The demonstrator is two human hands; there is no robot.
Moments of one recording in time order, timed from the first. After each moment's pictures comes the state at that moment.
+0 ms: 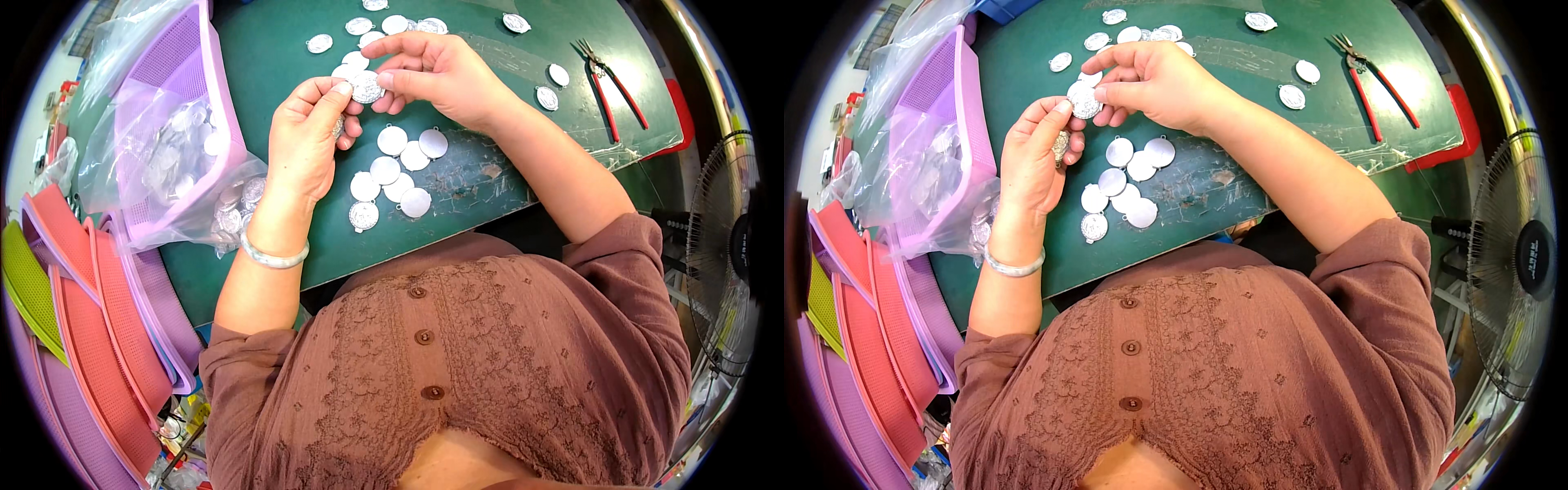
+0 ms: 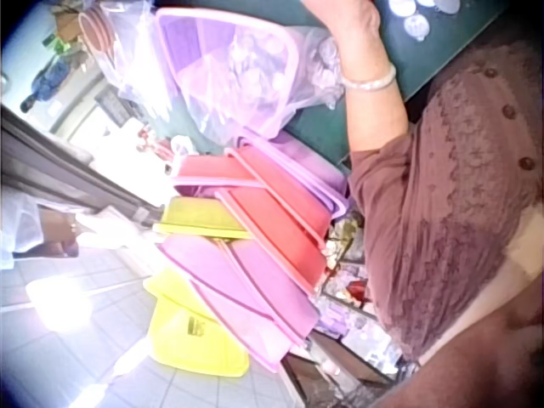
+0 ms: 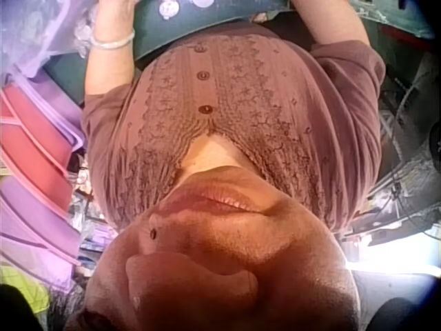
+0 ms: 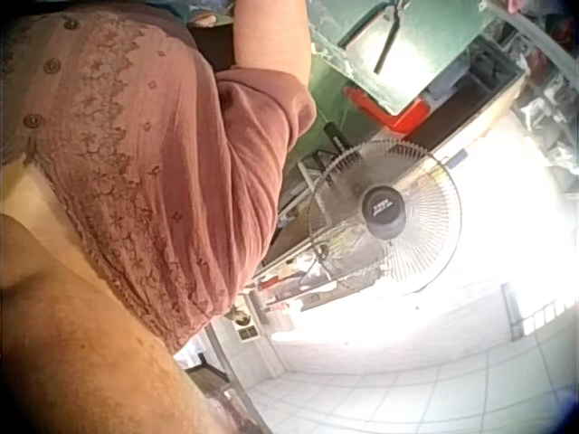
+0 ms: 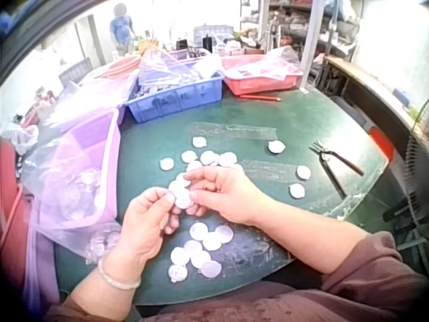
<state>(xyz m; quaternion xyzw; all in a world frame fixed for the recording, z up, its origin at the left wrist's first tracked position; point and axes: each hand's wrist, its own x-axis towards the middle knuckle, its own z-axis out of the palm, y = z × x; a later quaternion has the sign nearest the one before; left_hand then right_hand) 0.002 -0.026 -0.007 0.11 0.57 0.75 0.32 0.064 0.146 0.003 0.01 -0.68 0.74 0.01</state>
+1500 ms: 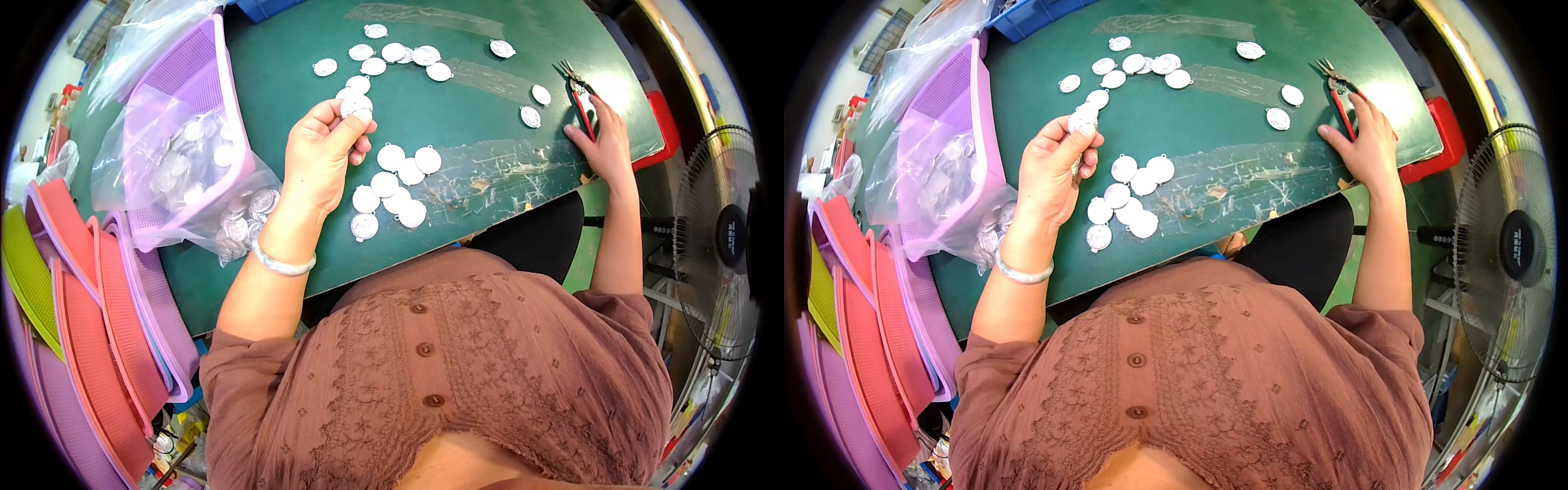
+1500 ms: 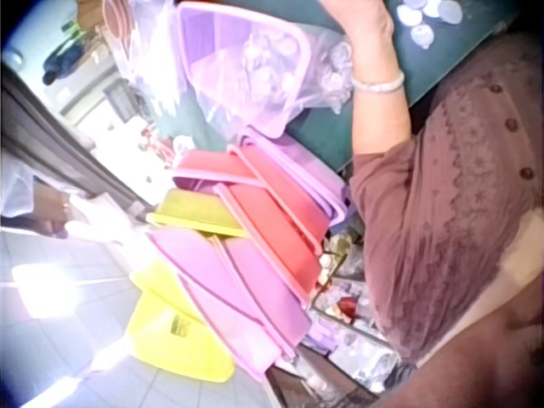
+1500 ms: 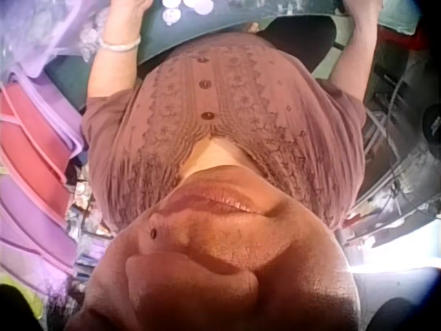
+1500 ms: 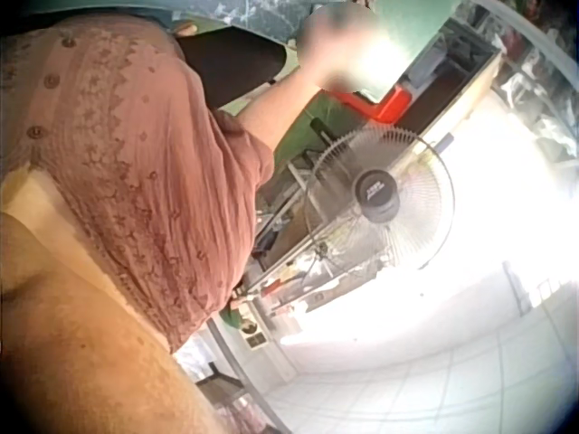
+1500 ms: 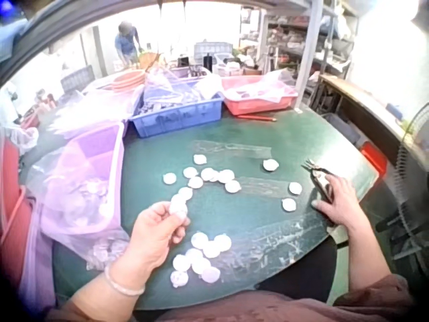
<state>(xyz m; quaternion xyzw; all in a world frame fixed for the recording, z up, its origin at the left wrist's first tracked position) 0.009 -0.024 -0.005 0.13 0.56 0.75 0.33 0.223 0.302 -0.008 -0.29 -0.94 -0.02 0.17</state>
